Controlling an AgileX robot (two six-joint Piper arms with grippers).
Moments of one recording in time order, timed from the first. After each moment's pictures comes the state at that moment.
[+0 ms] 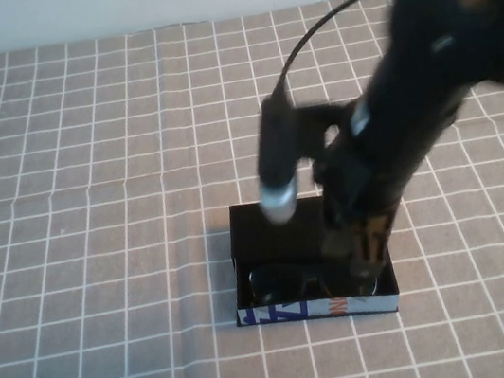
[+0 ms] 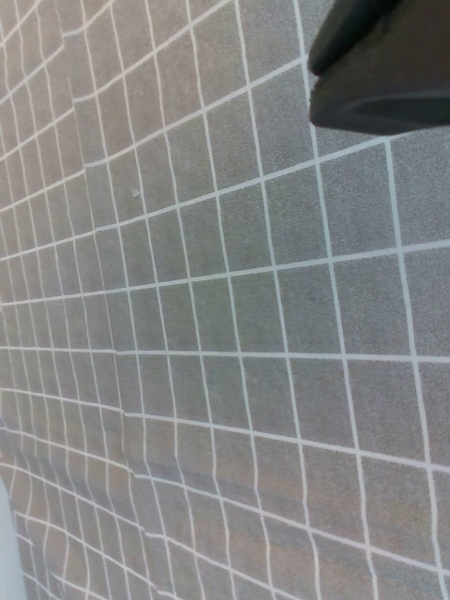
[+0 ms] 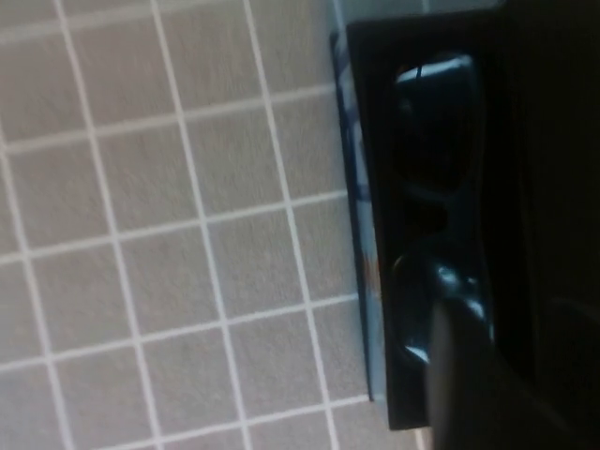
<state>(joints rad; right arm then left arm) 0.66 1.69 -1.47 0.18 1.11 -0.79 -0.06 -0.02 0.02 0.04 0.37 0.08</state>
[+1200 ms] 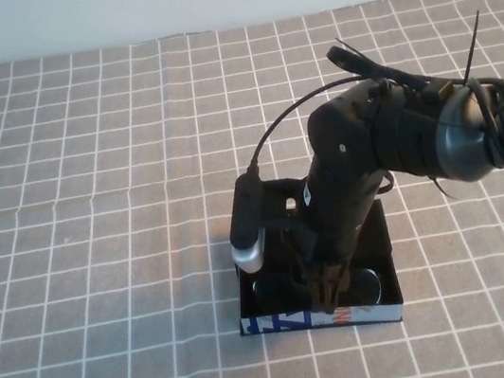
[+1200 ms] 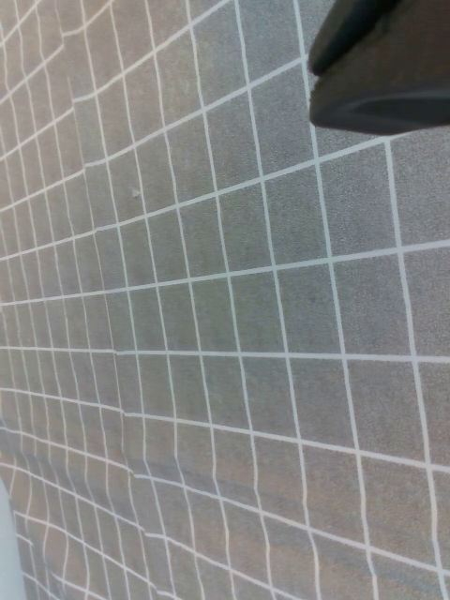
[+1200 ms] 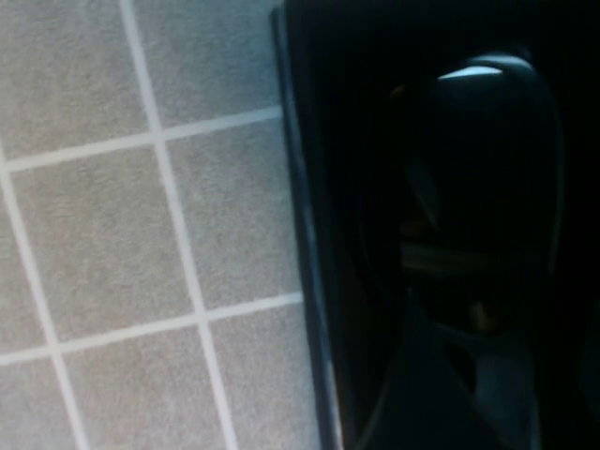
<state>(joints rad) 0.68 1.97 -1.50 0.15 0.92 -0.77 -0.06 -0.02 0.02 0.04 0.37 0.08</state>
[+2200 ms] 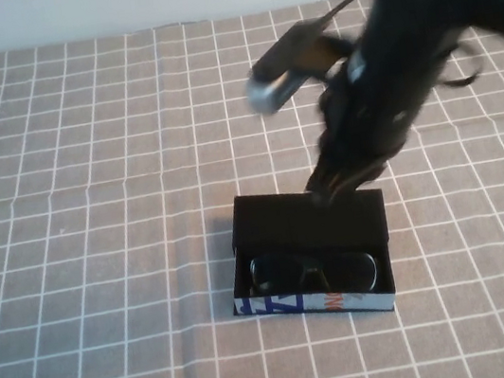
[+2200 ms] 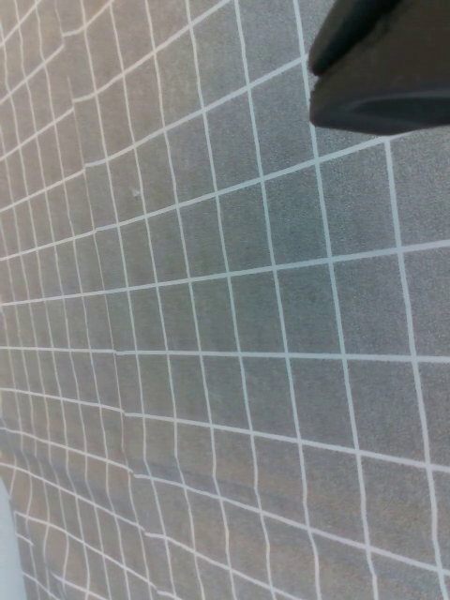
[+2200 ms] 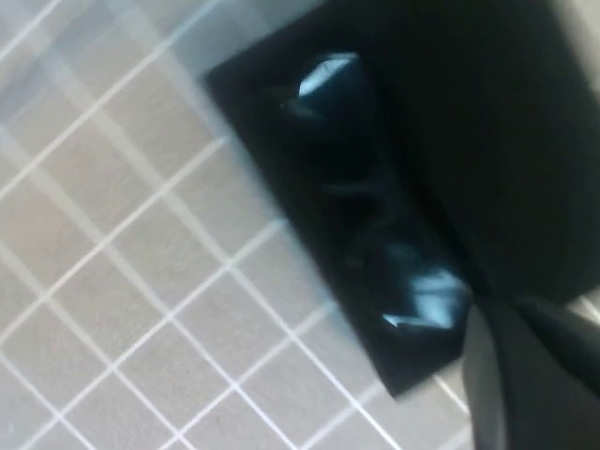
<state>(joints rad) 0.61 1.76 -1.65 0.11 1.22 -0.24 -0.06 -0.02 0.02 0.04 0.37 0.08</state>
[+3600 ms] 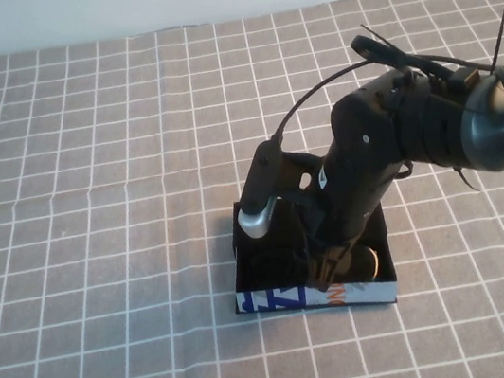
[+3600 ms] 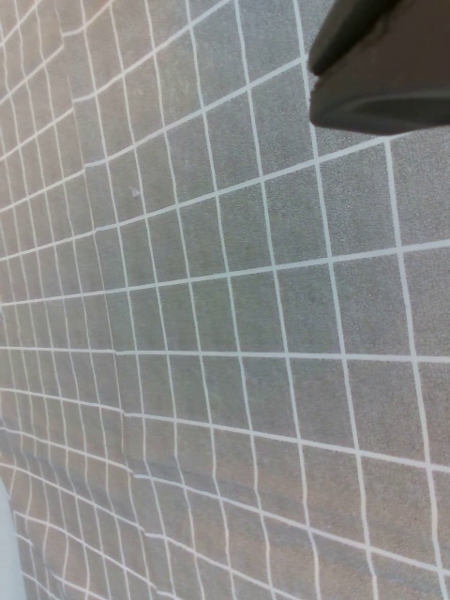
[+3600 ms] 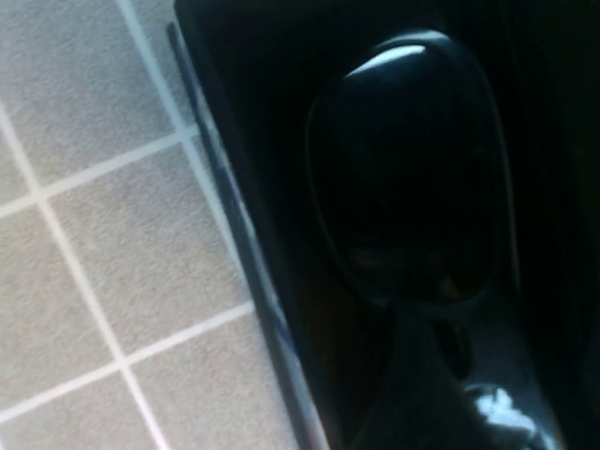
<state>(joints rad) 0.65 1.93 -1.42 0.13 0.80 -0.61 -0.06 -0.02 0.02 0.04 0.37 0.08</state>
